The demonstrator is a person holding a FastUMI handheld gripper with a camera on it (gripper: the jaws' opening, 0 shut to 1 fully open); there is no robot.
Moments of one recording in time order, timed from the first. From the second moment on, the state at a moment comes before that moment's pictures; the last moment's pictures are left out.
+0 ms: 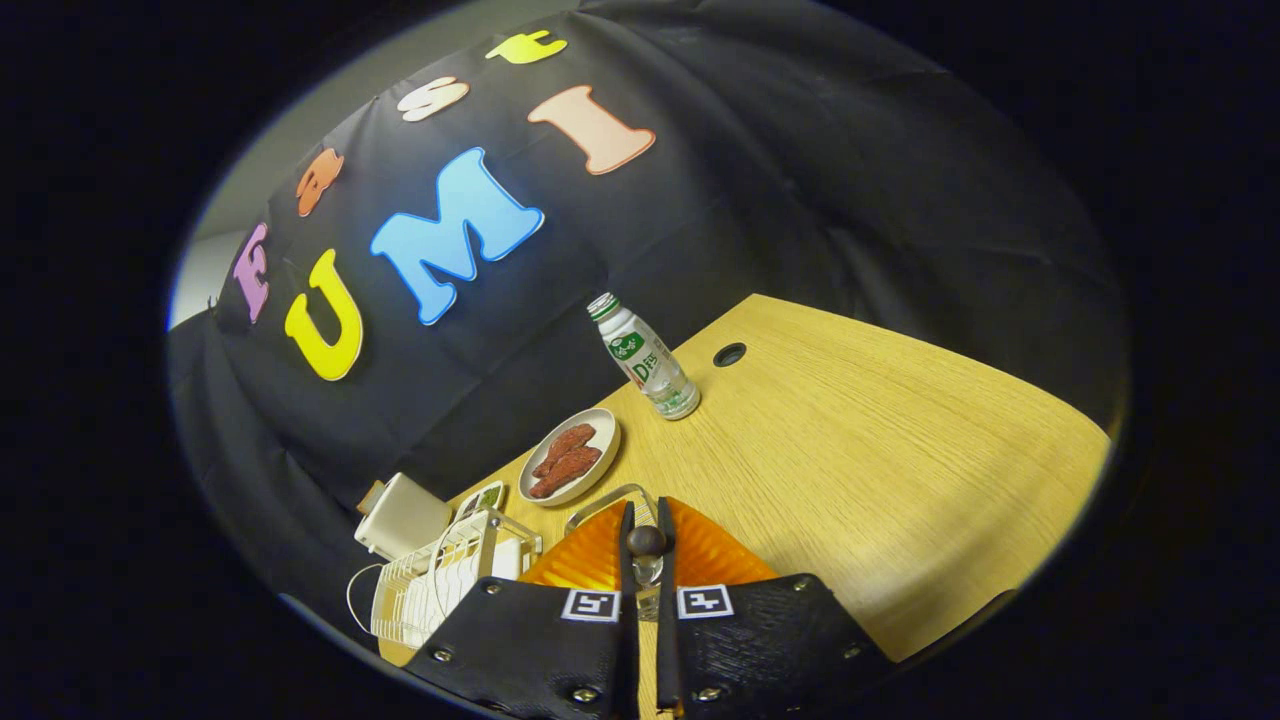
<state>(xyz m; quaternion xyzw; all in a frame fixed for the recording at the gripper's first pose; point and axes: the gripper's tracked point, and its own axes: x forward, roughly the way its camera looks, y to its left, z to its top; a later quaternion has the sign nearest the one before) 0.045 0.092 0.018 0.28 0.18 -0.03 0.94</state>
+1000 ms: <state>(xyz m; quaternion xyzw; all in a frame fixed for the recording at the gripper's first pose) 0.004 0.215 0.163 0.13 0.15 0.05 0.98</state>
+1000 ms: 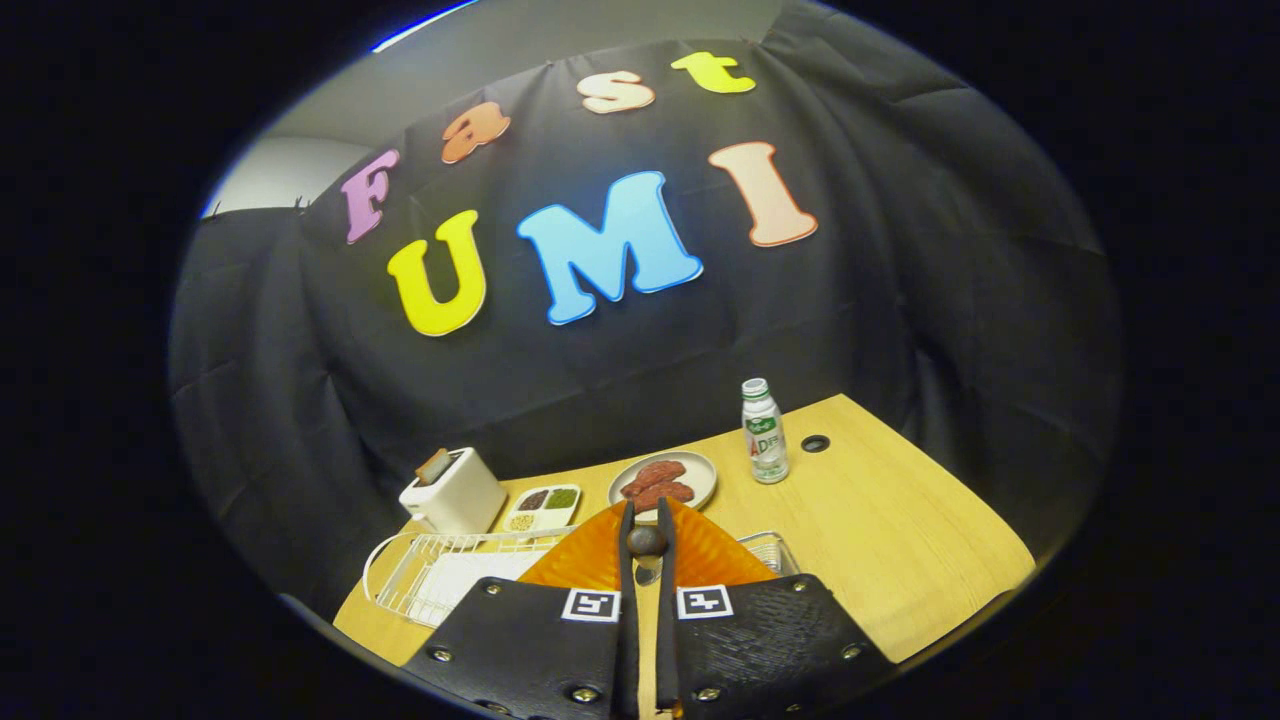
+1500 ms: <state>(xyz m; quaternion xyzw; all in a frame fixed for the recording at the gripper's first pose) -0.052 0.382 0.116 0.07 0.22 0.20 0.95</state>
